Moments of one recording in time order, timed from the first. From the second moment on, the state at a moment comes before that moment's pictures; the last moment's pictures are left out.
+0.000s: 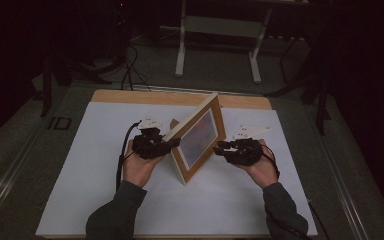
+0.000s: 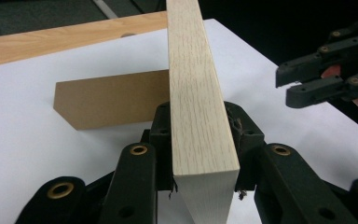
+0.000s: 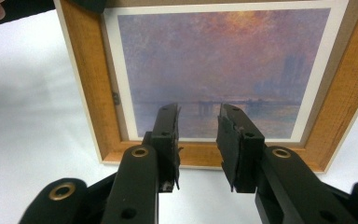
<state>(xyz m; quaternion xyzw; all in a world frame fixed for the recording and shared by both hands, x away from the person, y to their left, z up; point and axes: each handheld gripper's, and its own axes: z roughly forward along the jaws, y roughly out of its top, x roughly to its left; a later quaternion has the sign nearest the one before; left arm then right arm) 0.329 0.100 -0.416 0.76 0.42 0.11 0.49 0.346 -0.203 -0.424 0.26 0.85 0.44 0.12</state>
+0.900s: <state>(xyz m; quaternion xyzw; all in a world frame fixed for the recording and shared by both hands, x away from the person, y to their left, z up) 0.345 0.124 -0.419 0.74 0.42 0.06 0.51 0.350 -0.207 -0.420 0.27 0.84 0.44 0.14</state>
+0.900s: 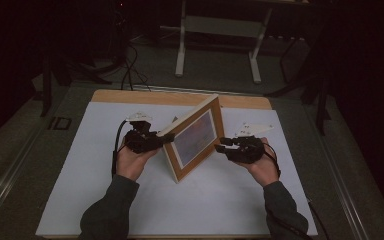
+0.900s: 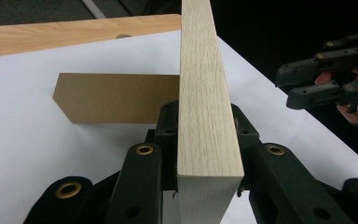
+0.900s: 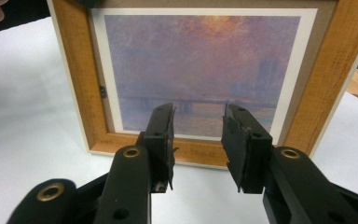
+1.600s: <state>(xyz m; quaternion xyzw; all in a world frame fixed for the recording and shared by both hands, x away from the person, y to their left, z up) 0.349 0.134 -0.420 0.76 0.39 0.02 0.52 0.353 -0.209 -0.415 0.28 0.83 0.45 0.15</state>
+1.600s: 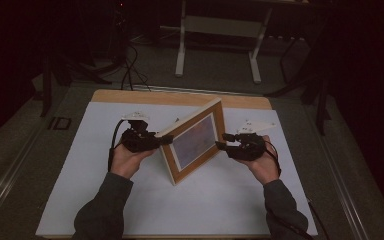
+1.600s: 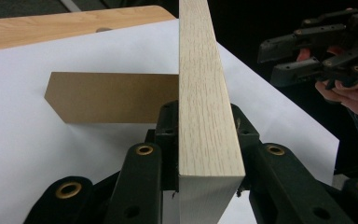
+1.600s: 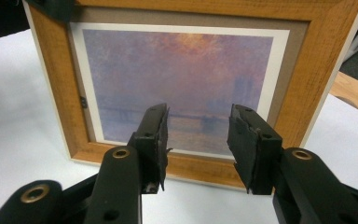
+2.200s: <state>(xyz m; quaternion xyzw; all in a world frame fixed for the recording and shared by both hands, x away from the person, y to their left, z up) 0.352 0.138 -0.420 0.78 0.35 0.01 0.52 0.355 -0.213 -0.416 0.30 0.83 0.45 0.16</state>
